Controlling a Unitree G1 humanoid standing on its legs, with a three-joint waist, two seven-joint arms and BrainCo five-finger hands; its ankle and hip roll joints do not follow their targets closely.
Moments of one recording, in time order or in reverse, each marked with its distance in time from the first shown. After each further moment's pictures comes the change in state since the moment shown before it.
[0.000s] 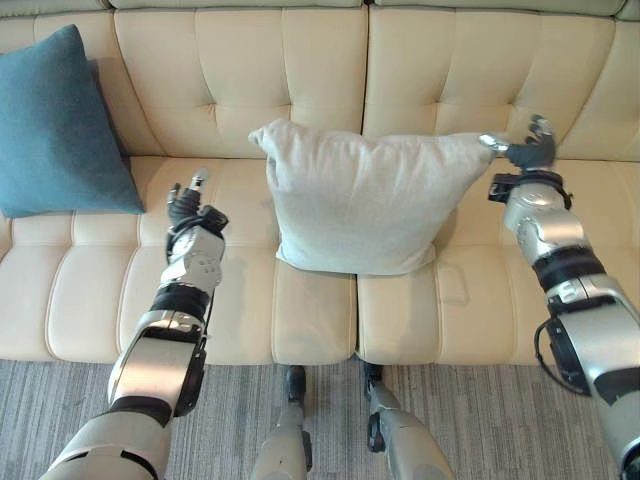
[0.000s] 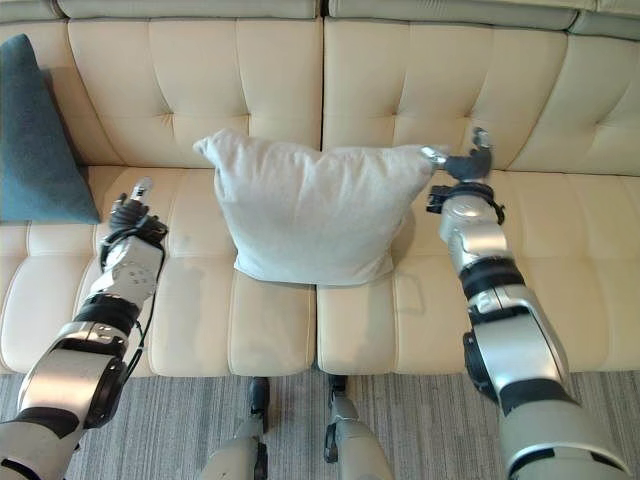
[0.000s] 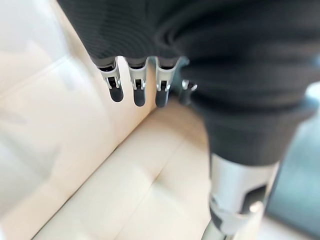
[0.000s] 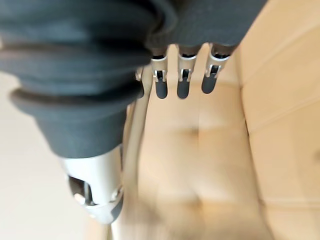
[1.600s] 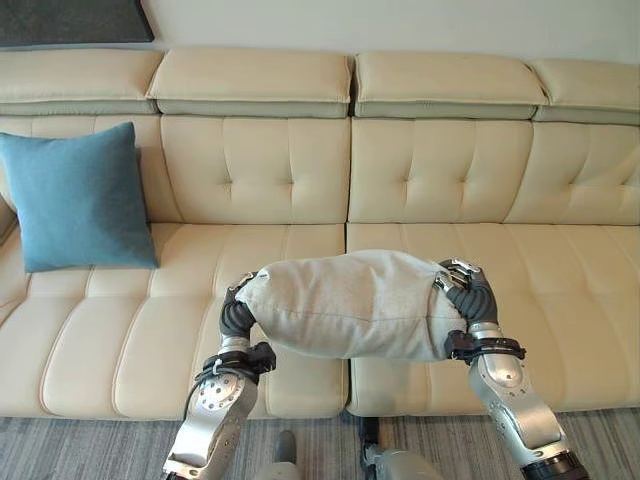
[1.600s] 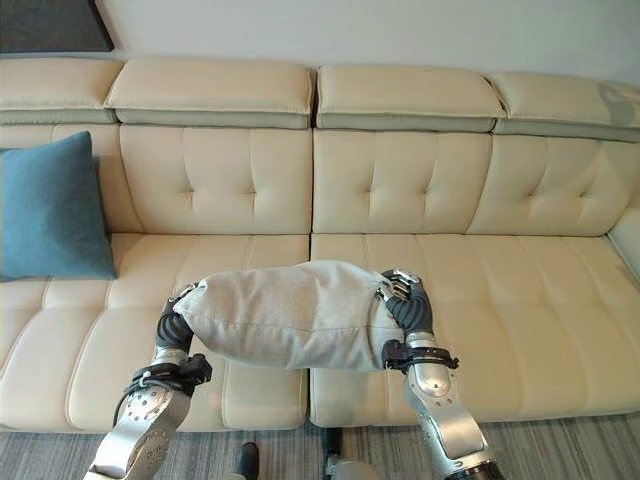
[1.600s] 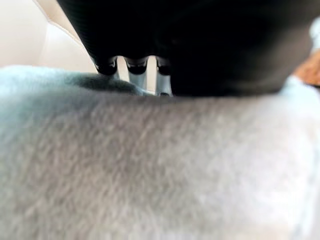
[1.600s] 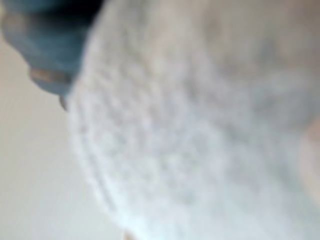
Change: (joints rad) left arm 0.847 -0.223 -0.200 -1.015 0.593 0.112 -0.040; right arm 0.896 0.194 0.197 -0.927 -0.304 0.036 0.222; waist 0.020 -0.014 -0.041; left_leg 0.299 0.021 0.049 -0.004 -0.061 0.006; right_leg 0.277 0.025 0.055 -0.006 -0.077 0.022
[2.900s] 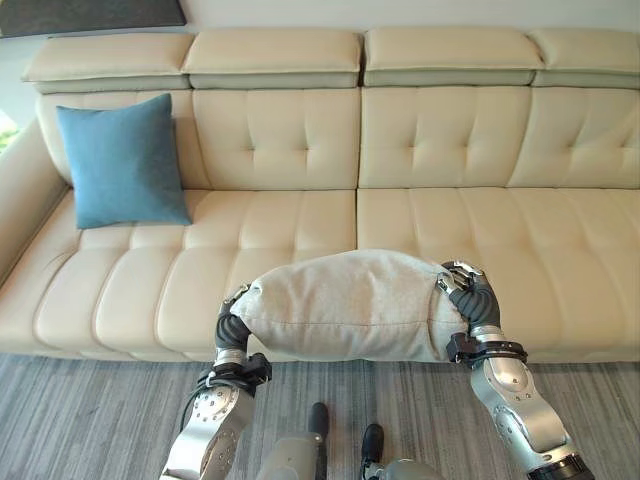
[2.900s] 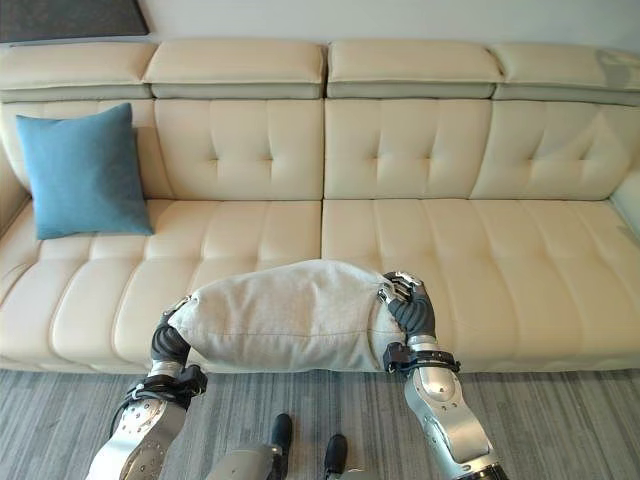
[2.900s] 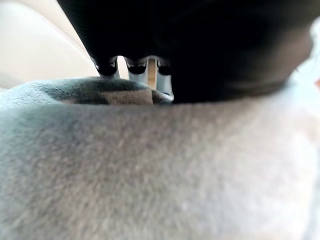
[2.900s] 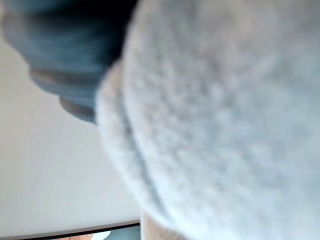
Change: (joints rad) left arm 0.070 0.015 0.002 0.007 -0.070 -0.008 -0.003; right arm 0.017 -0.028 0.007 -0.016 0.108 -0.036 0.004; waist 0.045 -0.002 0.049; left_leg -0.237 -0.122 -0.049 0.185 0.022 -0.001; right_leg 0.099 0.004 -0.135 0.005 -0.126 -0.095
